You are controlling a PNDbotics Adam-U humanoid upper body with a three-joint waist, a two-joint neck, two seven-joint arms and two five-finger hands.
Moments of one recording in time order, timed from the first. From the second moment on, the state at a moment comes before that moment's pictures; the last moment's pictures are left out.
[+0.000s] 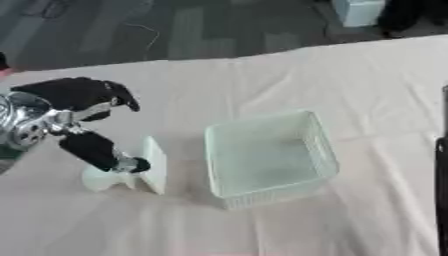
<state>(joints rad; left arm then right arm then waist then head) -0.47 0.94 -0.42 -1.99 -0.78 0.39 -0.81 -0.53 -0.16 -0.06 -1.99 0.33 -0.79 -0.31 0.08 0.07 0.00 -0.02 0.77</state>
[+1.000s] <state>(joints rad) -0.33 0.97 -0.48 -1.99 -0.86 0.40 -0.84 -0.53 -0.15 -0.06 -1.99 0.32 -0.80 -0.31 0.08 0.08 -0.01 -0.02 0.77</state>
